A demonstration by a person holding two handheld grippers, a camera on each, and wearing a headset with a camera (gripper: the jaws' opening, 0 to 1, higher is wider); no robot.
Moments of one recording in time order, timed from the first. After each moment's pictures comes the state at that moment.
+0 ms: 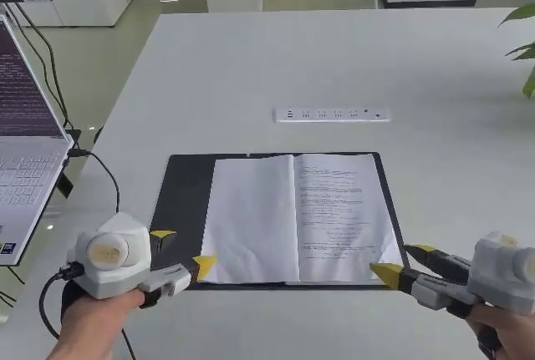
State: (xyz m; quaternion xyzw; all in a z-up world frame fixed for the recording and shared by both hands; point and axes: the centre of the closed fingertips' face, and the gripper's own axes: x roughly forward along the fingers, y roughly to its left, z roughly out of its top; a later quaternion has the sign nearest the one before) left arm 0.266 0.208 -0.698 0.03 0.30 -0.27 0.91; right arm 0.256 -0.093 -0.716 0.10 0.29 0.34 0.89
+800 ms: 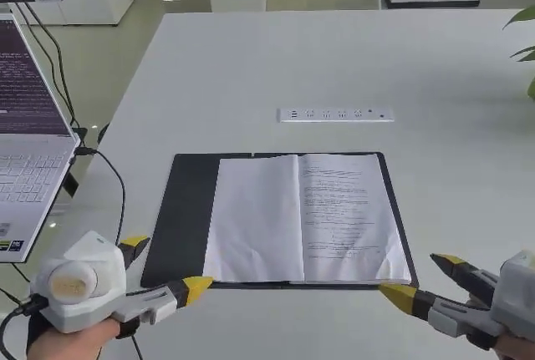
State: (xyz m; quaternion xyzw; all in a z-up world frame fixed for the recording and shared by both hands) left arm 0.236 0.227 -0.674 0.03 0.28 -0.26 0.92; right arm 0.228 -0.092 -0.693 0.08 0.27 0.32 0.90
